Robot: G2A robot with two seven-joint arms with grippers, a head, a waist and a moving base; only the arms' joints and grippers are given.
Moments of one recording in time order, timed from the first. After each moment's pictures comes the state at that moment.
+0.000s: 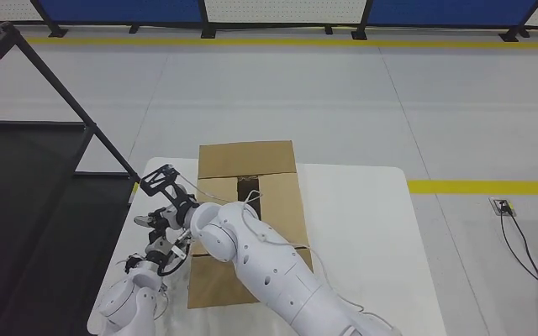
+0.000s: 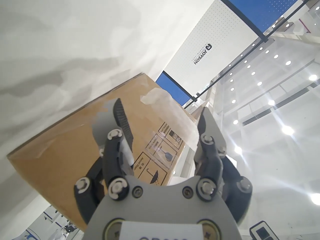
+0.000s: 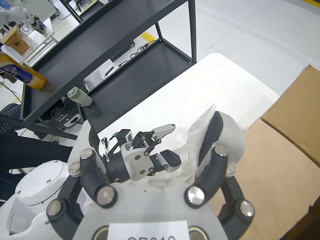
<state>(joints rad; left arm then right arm) 1.19 -1.47 -1.77 -1.41 -0.58 0.35 -0.15 -0.31 -2.01 0.79 -0.62 -0.96 -0.21 0.38</state>
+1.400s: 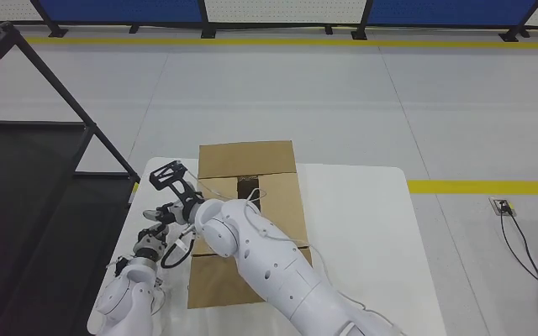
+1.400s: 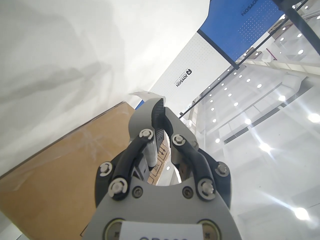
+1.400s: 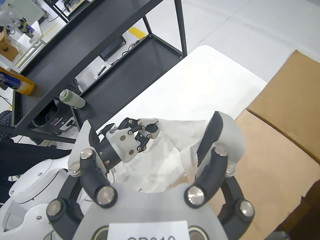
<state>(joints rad) 1.16 -1.45 -1.77 -1.36 -0.68 0.25 0.03 -0.28 -2.02 0.81 -0.55 -0.95 -0.17 0.37</state>
